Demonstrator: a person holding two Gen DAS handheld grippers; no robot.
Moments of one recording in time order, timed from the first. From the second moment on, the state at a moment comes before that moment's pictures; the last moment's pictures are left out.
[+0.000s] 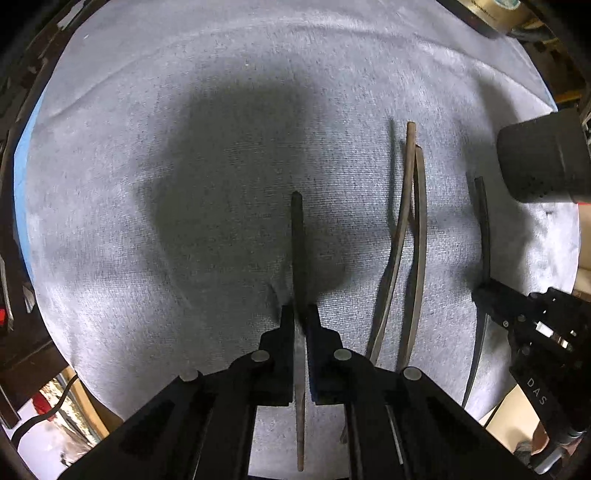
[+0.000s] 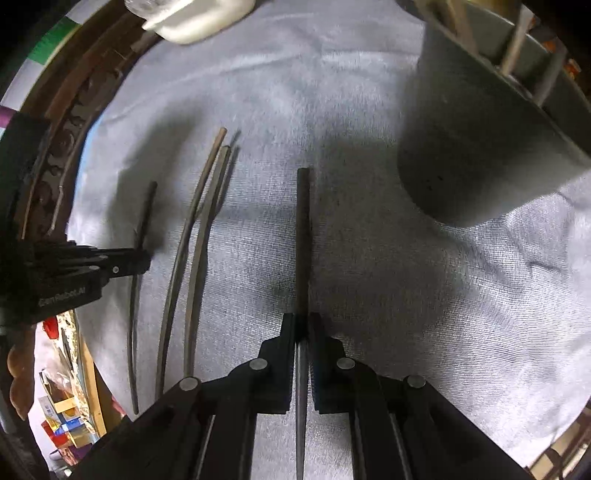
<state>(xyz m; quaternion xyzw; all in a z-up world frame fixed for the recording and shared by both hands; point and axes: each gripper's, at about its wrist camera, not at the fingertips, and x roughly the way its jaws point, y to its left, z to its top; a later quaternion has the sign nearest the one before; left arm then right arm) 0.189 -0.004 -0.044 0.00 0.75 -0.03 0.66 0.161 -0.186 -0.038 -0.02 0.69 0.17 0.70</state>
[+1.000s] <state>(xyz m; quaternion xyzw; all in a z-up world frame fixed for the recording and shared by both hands) 0.109 0.049 0.091 -0.08 0.36 0.03 0.93 0.080 -0.242 0.068 0.11 0.33 0.04 0.94</state>
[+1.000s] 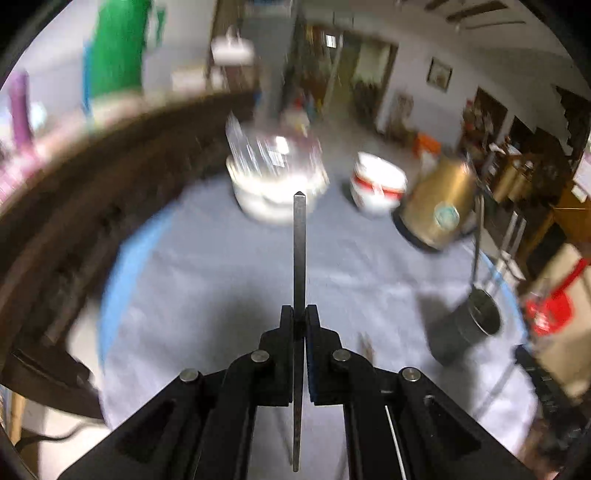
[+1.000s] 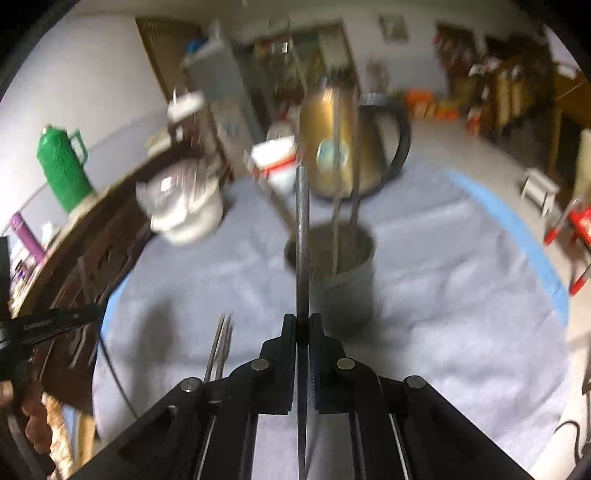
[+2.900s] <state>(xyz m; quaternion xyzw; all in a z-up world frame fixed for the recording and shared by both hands) 0.135 -0.074 0.209 -0.16 0.23 -0.14 0.95 0.107 -0.312 0.176 0.14 0.18 0.03 0.97</state>
